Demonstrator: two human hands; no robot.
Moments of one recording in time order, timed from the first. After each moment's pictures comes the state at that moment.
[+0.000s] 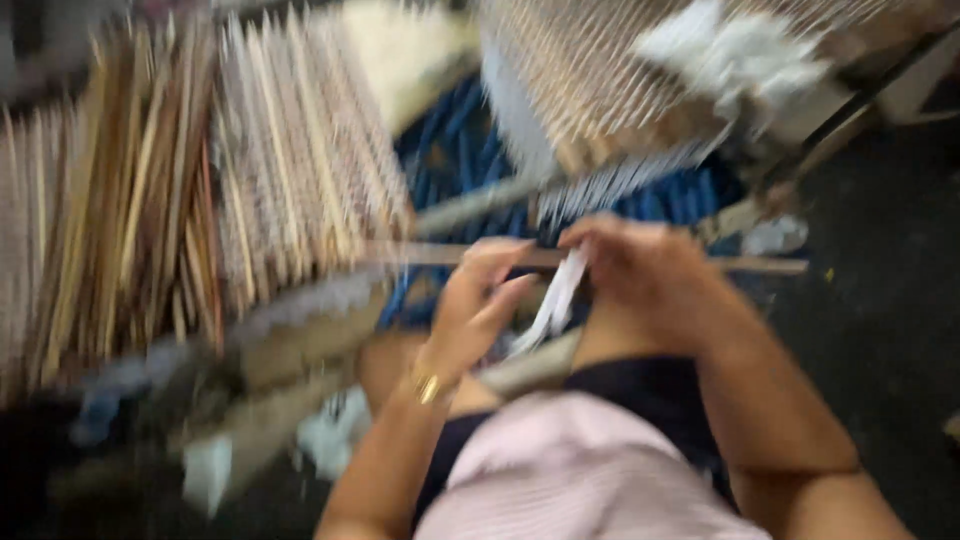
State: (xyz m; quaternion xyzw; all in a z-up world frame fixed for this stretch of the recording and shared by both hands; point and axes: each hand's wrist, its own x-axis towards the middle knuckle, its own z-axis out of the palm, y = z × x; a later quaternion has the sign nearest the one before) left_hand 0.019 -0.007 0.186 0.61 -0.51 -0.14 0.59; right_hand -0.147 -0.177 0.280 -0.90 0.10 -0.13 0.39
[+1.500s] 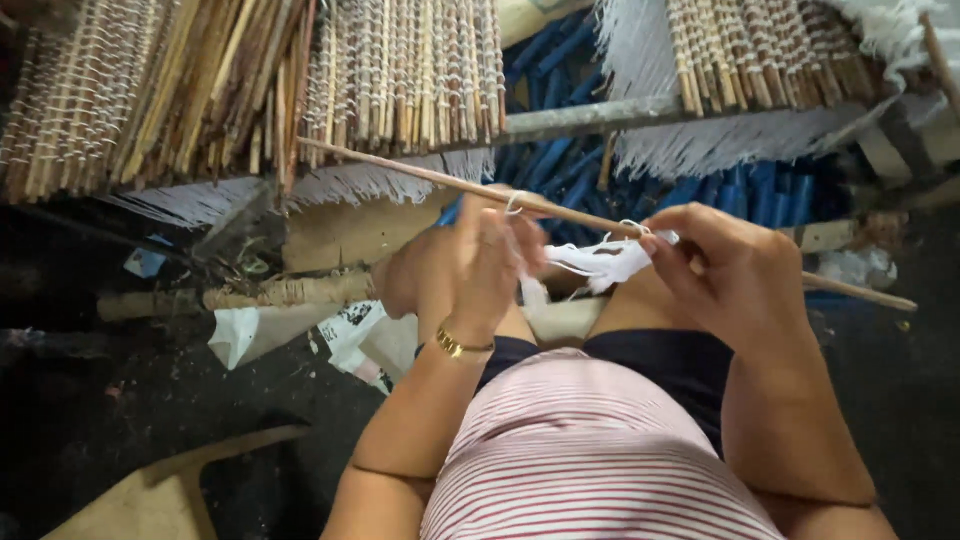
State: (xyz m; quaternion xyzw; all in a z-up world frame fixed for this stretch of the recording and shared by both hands) left_hand -0.013 0.045 0.115 0.37 -0.20 -0.30 0.86; right_hand -0.176 -0.139 0.250 -0.95 0.06 -0.23 0.20
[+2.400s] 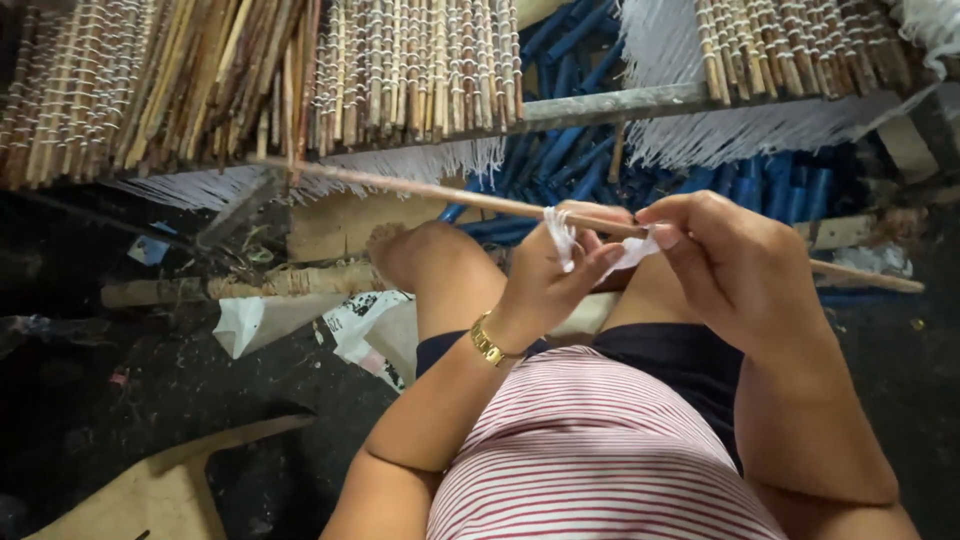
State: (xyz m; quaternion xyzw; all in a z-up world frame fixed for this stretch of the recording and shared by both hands) left_hand -0.050 0.040 0.187 0.60 -0.38 -0.11 0.70; right_hand -0.163 -0.119 0.273 -0.94 -0.01 -0.21 0.26
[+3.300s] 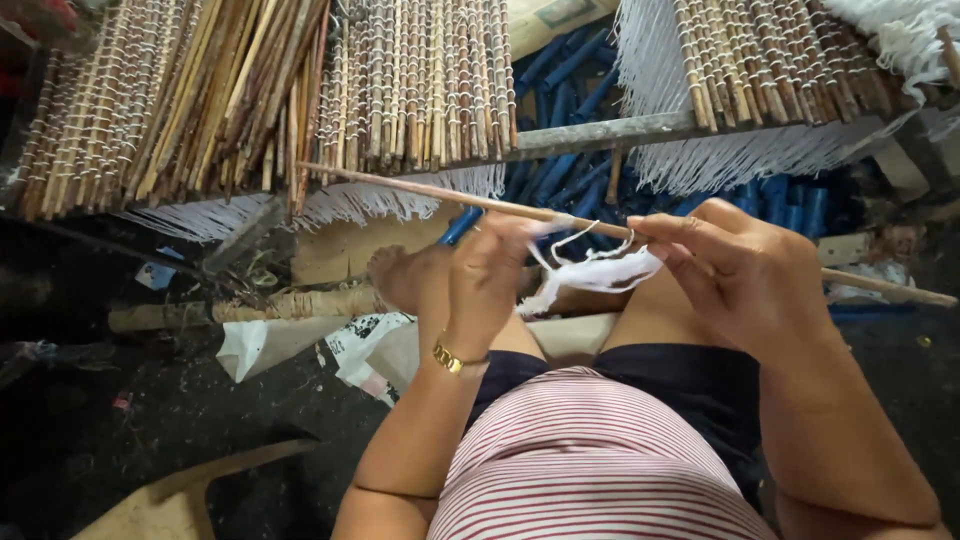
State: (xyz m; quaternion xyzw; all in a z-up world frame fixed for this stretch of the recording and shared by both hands) left_hand -0.012 0.064 0.177 0.64 -0.36 0.04 0.67; right_hand -0.163 -0.152 0.248 -0.96 0.00 -0.24 0.14
